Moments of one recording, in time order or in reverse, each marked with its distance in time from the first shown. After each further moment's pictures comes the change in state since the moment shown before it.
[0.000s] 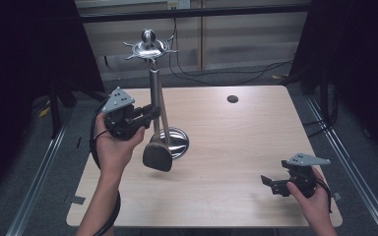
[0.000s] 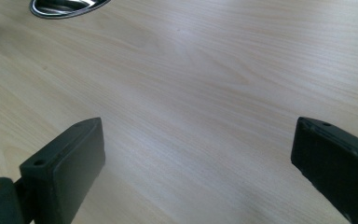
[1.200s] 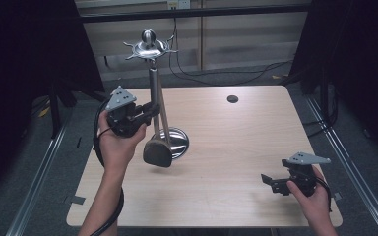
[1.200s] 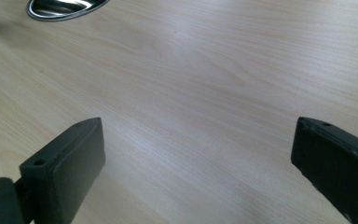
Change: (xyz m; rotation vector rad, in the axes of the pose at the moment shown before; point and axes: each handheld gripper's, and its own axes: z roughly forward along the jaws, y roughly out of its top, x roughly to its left) left arm 0.007 -0.005 0.011 -0.008 0.040 -0.007; right arm -0.002 0.001 0.001 0.001 -0.006 0.004
